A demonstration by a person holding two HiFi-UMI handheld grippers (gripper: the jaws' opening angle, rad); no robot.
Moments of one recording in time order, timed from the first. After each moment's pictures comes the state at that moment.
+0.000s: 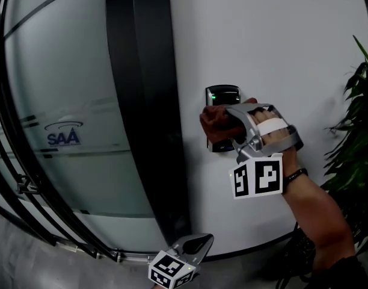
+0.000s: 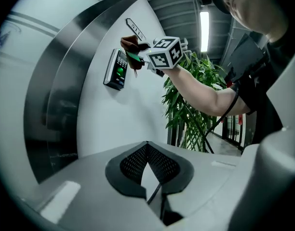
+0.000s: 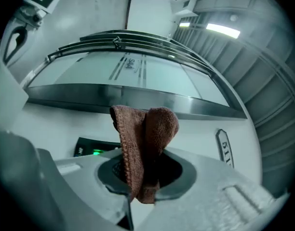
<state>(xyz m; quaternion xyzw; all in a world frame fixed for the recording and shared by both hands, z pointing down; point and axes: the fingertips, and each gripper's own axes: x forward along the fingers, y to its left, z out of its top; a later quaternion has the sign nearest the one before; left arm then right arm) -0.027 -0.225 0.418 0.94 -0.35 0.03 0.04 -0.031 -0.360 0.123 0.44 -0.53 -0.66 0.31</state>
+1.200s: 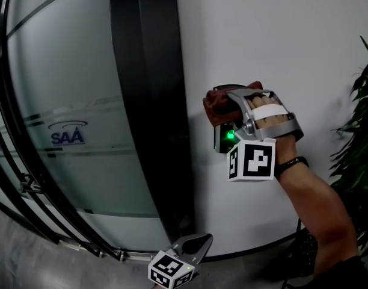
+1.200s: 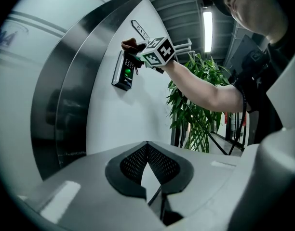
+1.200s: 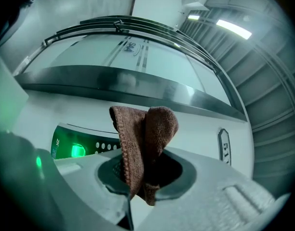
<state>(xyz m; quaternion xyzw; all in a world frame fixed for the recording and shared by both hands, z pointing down) -0.046 -0.234 0.422 0.93 -0.36 0.02 0.05 -0.040 -0.396 0.101 0.47 -0.47 -0.66 0.34</state>
